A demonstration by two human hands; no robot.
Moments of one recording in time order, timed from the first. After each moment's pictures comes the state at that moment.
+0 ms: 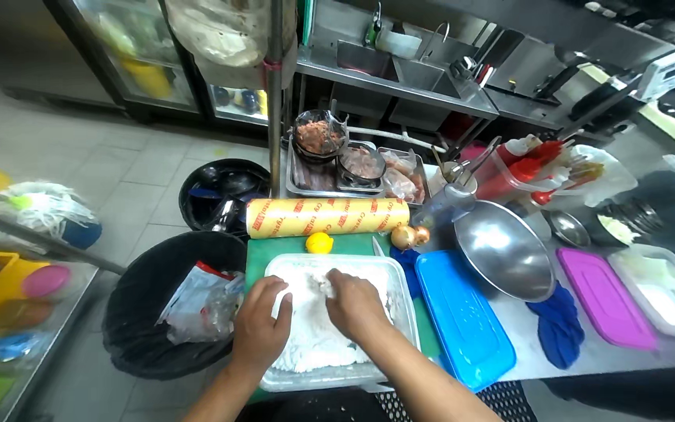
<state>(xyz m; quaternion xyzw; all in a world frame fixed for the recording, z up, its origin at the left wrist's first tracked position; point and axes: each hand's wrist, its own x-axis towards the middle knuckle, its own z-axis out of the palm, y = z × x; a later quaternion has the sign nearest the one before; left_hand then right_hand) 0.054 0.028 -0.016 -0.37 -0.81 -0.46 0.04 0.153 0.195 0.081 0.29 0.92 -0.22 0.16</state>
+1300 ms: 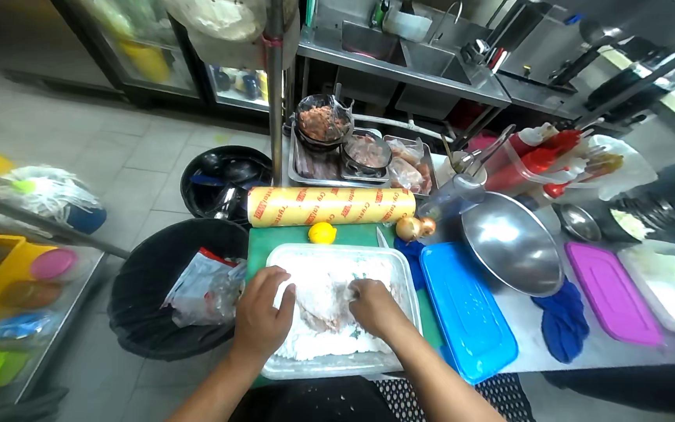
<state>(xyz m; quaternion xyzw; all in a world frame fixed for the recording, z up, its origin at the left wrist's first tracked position) 0.055 0.028 -0.018 -0.37 -0.81 -0.45 0.04 0.186 0.221 0.051 0.33 0.86 -0.32 0.22</state>
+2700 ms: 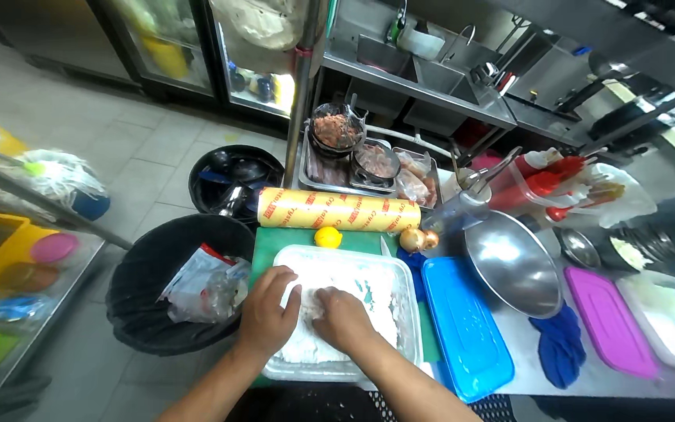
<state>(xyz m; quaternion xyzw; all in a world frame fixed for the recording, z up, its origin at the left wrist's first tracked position) 0.056 0.028 -0.017 -0.37 -0.81 -0.45 0.04 0.157 0.175 0.026 0.22 0.92 -0.23 0.23</state>
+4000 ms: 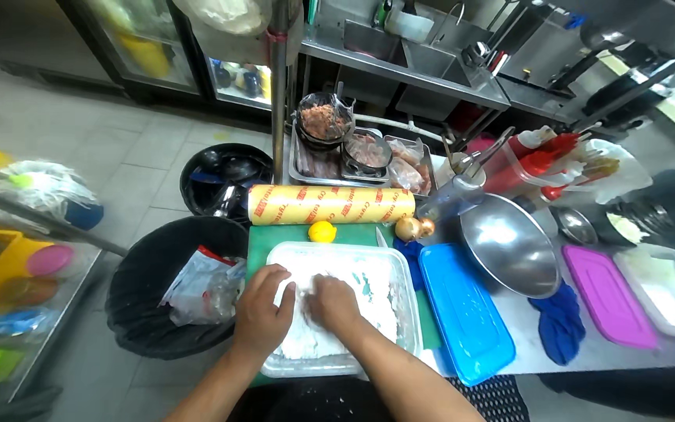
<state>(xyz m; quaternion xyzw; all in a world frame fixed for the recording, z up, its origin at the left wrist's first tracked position) 0.055 0.027 -0.016 -0.37 -0.81 -0.45 0.02 0.140 0.178 0.007 0.30 0.89 -0.26 0.21</state>
